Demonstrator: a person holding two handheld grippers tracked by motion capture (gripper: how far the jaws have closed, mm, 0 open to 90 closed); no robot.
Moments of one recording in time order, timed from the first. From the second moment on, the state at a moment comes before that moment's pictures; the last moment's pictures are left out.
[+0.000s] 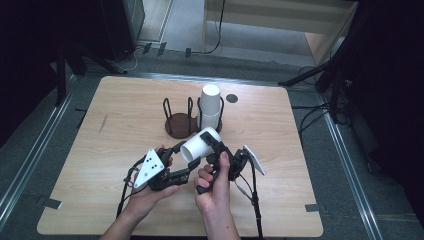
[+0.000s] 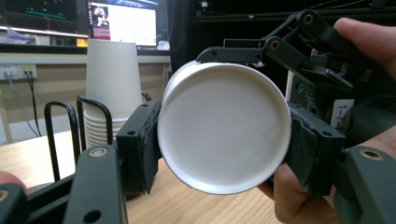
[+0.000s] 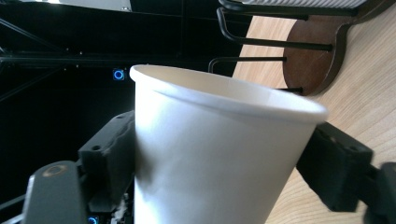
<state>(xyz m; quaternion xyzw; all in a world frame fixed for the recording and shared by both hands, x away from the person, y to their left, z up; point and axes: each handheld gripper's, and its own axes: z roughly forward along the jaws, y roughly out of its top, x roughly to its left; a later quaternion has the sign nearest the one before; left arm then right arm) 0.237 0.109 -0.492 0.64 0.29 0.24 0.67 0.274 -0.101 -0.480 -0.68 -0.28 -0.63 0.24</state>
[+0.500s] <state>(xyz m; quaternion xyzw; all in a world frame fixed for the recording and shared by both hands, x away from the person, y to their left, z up) 0.242 0.123 -0.483 0.66 0.34 0.19 0.64 0.277 -0.107 -0.482 -0.66 -0.31 -0.67 0.17</state>
